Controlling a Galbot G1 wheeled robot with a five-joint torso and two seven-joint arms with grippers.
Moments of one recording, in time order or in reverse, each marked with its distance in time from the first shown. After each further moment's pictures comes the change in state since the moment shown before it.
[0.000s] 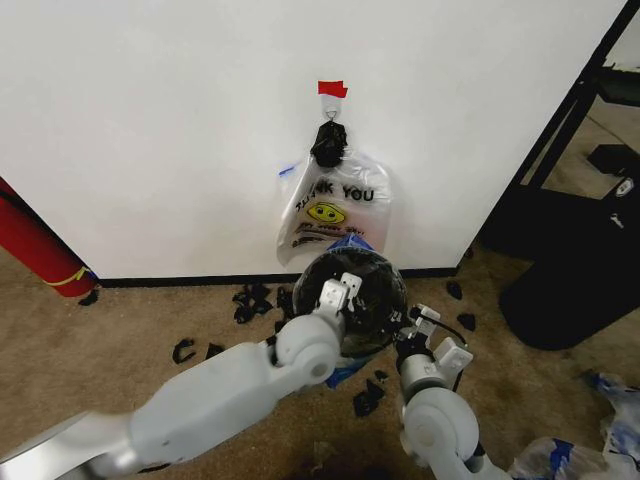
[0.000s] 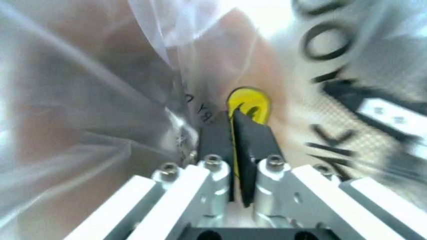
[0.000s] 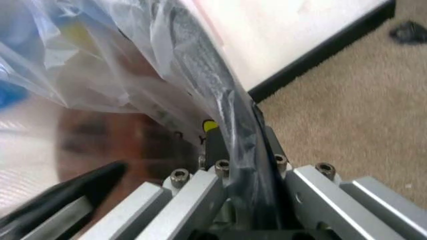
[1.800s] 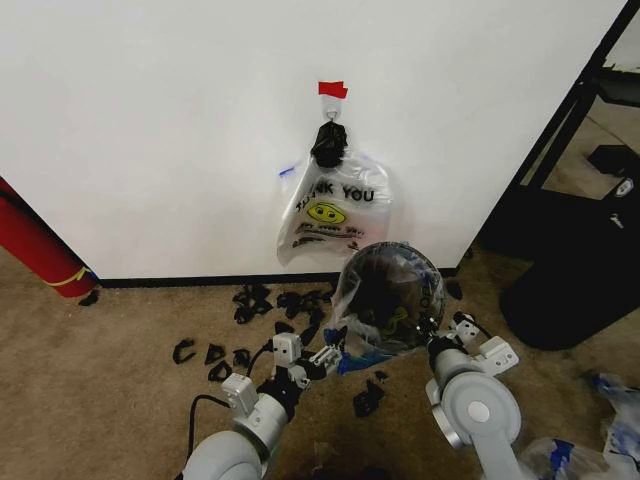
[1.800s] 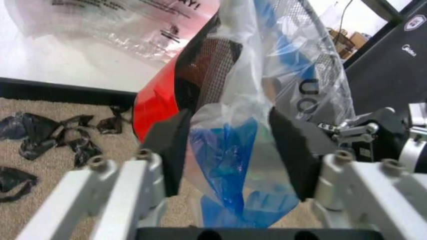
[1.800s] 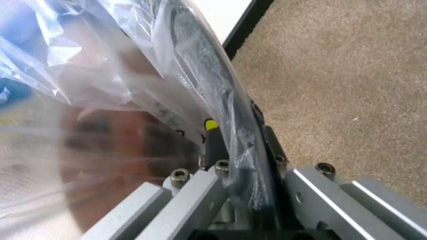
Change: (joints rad) left arm 0.798 -0.002 -0.465 -0.179 0.304 -0.439 0.418; right arm -0.024 0.072 0.205 0.071 0.348 -0.063 0.191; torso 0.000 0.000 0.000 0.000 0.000
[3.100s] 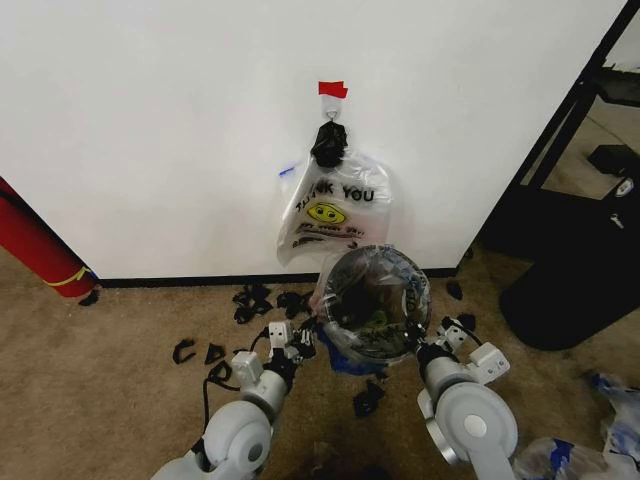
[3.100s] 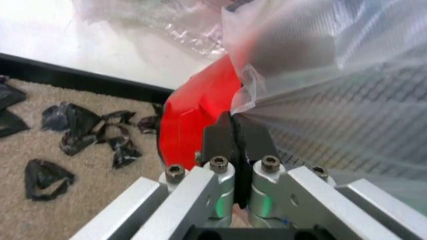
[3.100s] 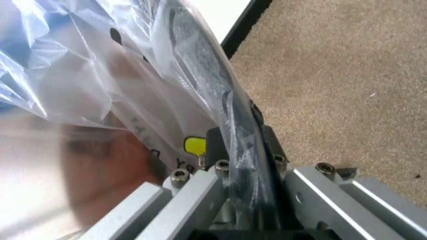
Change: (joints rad) left arm -0.155 -0.098 0.000 0.202 -0.072 0.005 -0.075; right arm -0.041 -0.001 -0.039 0.038 0.005 -0.021 -0.018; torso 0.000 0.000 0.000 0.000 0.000
